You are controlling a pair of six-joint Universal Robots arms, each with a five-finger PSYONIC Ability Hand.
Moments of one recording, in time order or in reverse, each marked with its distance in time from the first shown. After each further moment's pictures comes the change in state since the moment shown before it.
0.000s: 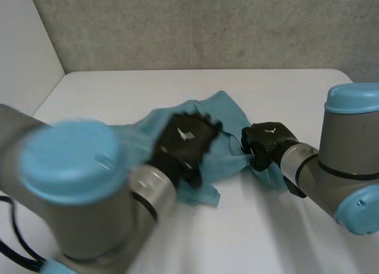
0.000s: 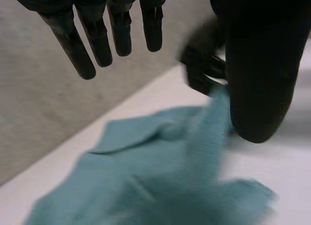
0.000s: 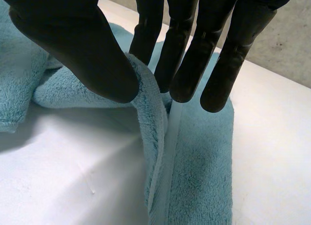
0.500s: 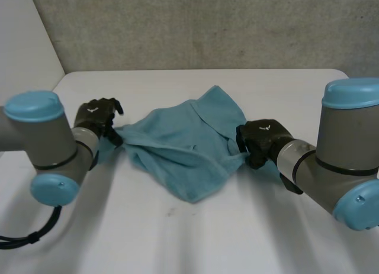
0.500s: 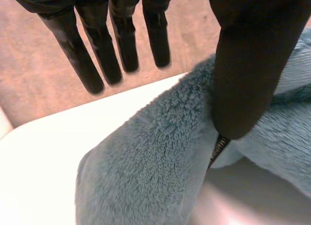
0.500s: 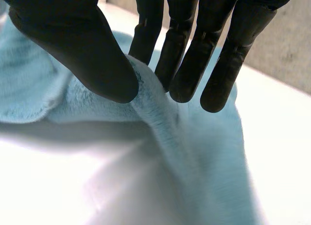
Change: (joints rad) left arm 0.518 -0.235 0.066 0.142 0.036 -0.173; right arm 0.012 0.015 -0.039 0.022 -0.025 -0.012; left_hand 0.213 0.216 0.218 0.216 0.214; right_hand 0.000 0.000 0.000 0.000 0.000
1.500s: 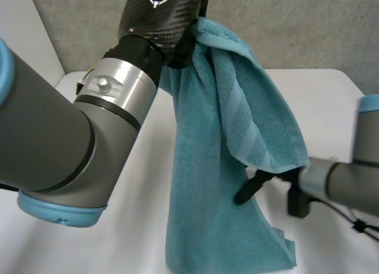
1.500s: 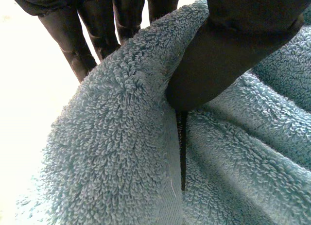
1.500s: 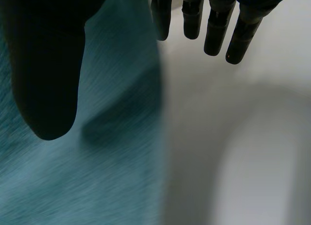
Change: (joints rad) left arm -0.431 0.364 0.120 0.093 0.002 0.178; right arm -0.246 0.075 0.080 0.131 -0.507 0.397; left_hand 0.596 0.660 0.659 0.666 0.636; right_hand -0.778 -0.960 -0.972 -0.963 -0.918
